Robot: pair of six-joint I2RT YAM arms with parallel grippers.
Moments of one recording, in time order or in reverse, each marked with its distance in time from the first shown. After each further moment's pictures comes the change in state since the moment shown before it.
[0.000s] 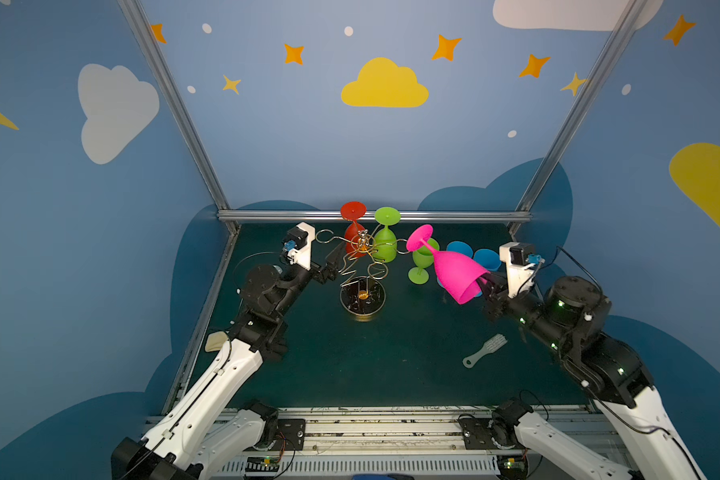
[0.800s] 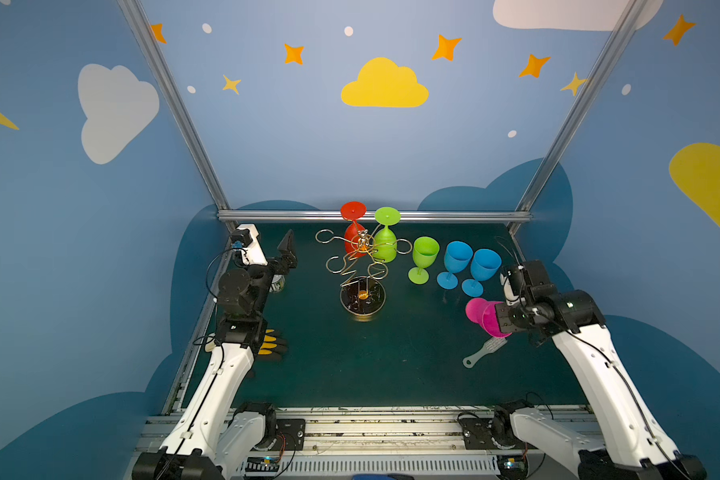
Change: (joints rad) left arm 0.307 -0.006 -0.117 0.090 -0.062 -0.231; right arm -0.373 0.364 0.023 -0.574 0.237 -0.006
